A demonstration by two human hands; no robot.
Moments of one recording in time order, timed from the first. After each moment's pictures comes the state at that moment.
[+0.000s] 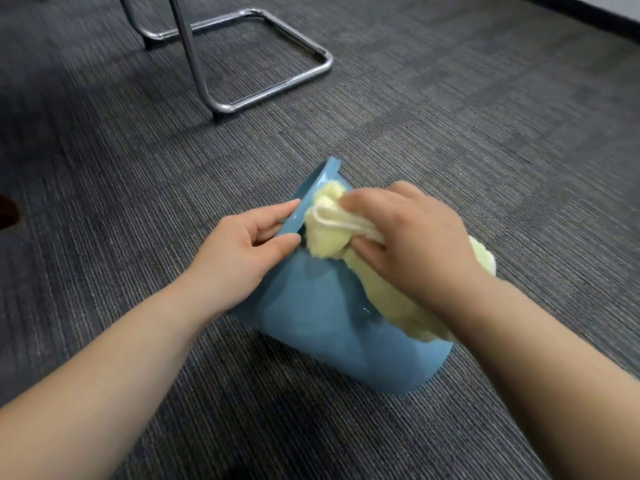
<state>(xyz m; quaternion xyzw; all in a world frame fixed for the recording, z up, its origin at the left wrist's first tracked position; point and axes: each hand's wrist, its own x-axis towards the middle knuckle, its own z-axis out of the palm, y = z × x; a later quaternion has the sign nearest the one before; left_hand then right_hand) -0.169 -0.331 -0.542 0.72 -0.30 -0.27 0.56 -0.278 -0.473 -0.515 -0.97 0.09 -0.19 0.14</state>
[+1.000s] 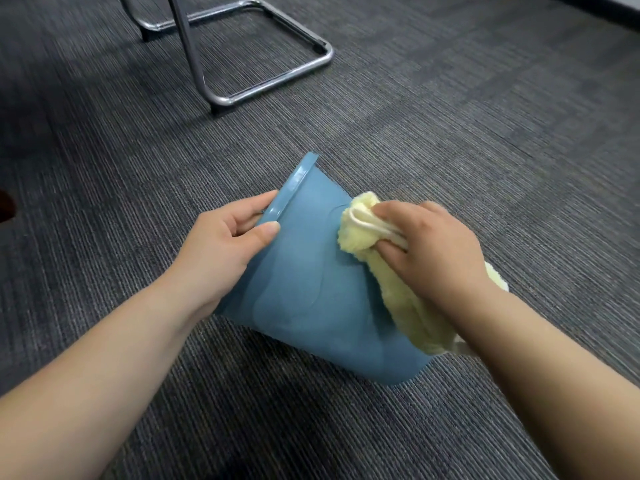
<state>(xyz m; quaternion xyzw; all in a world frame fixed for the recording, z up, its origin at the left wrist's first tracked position) -0.163 -0.326 -0.558 0.71 -0.25 -0.26 0.61 -0.291 -0.493 -0.546 -0.95 0.20 -0.14 0.17</state>
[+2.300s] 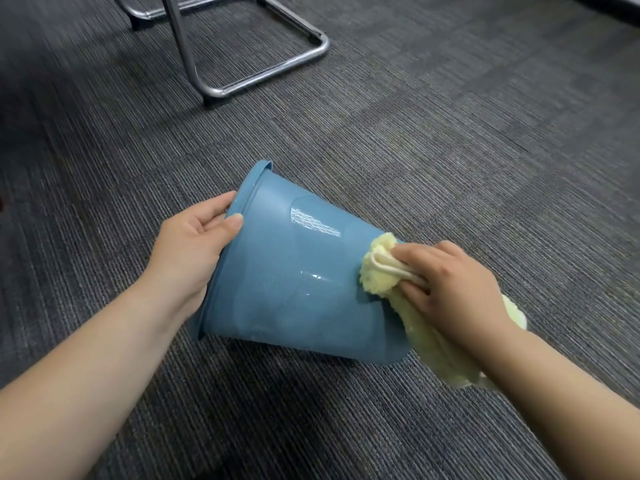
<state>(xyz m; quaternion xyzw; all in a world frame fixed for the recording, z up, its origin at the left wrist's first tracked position) -0.156 -0.321 -0.569 0.70 -0.09 -0.24 0.67 -0.335 -0.497 -0.572 -0.96 0.18 -0.12 0.17</state>
